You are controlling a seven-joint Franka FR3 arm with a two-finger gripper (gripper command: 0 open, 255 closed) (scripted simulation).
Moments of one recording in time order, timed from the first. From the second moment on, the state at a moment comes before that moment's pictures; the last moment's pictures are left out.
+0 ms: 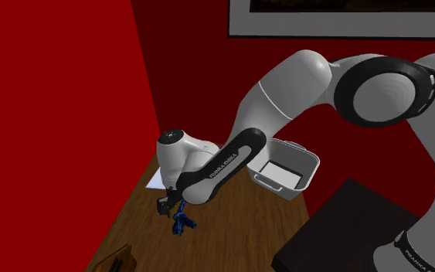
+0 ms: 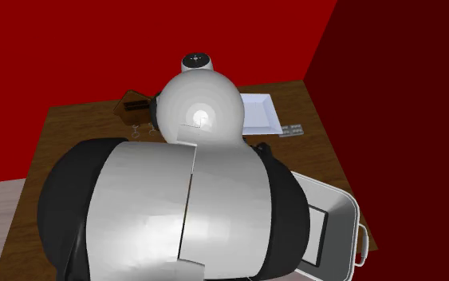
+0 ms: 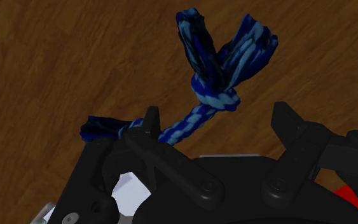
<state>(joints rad) 0.38 0.81 0.26 -1.66 -0.31 2.48 0.82</state>
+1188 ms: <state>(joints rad) 0.41 0.93 0.23 -1.57 -0.33 2.52 0.83</state>
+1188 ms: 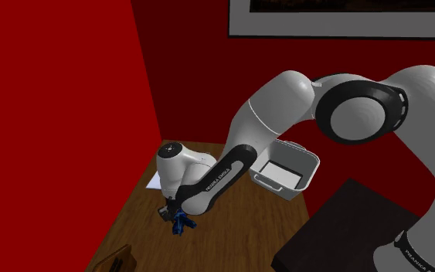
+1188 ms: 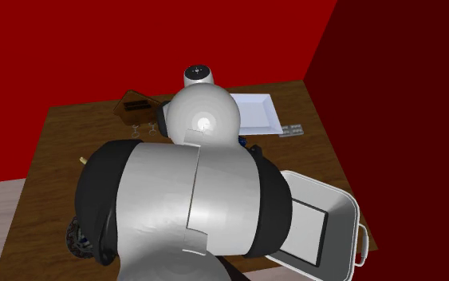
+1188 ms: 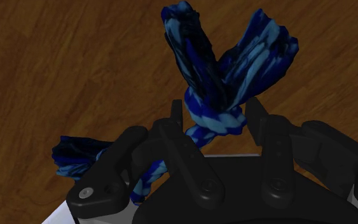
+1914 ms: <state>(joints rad) 0.40 0.90 0.24 -1.58 -0.32 2.50 0.83</state>
